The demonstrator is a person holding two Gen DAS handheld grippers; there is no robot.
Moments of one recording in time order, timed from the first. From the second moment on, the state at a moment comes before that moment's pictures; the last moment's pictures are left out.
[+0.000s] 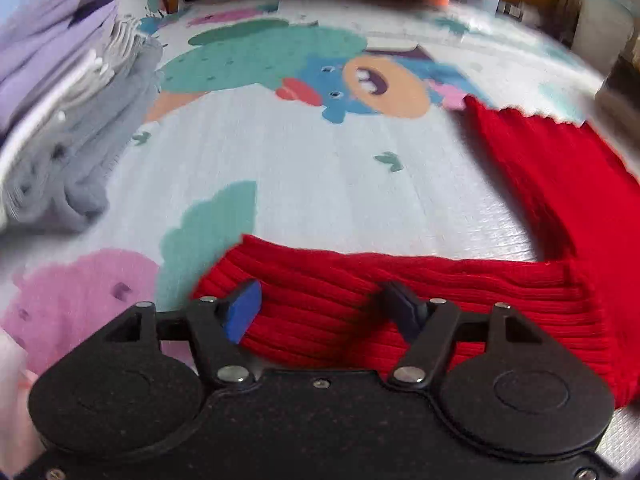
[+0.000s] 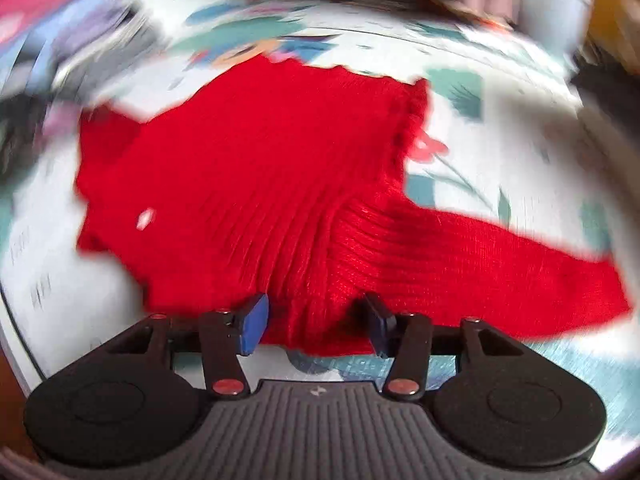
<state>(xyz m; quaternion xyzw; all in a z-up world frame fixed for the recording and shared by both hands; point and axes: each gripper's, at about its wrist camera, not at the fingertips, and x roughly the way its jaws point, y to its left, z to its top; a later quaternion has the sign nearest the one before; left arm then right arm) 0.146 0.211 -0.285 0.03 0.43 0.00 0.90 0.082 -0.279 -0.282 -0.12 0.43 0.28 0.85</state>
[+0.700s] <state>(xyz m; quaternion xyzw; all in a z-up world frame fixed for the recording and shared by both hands) 0.206 0.044 -0.151 0.16 0.41 -0.34 0.83 0.099 -0.350 -0.286 0.21 0.53 0.17 0.80</state>
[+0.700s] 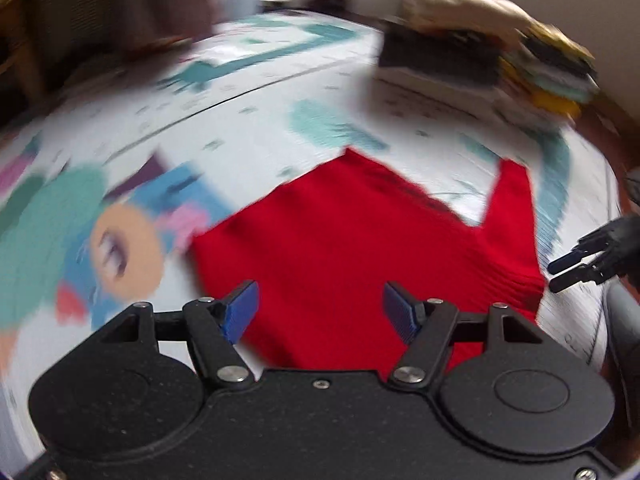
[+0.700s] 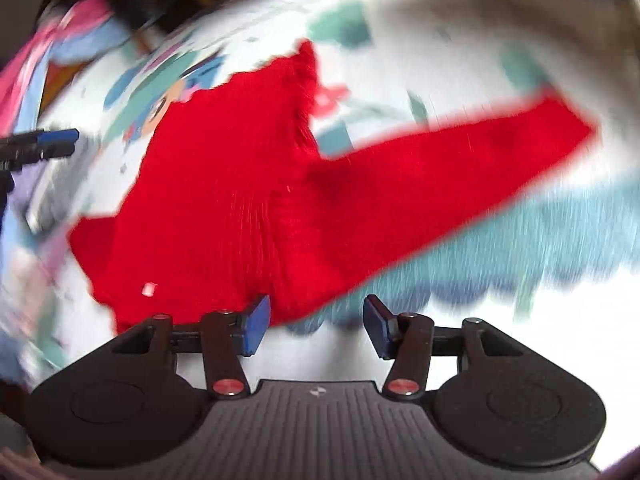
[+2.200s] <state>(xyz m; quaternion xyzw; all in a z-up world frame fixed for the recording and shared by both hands) 0.326 -0.160 -0.257 0.13 0.52 -0.26 0.80 0.094 -0.337 -0.290 0.20 0.41 0.19 0.87</state>
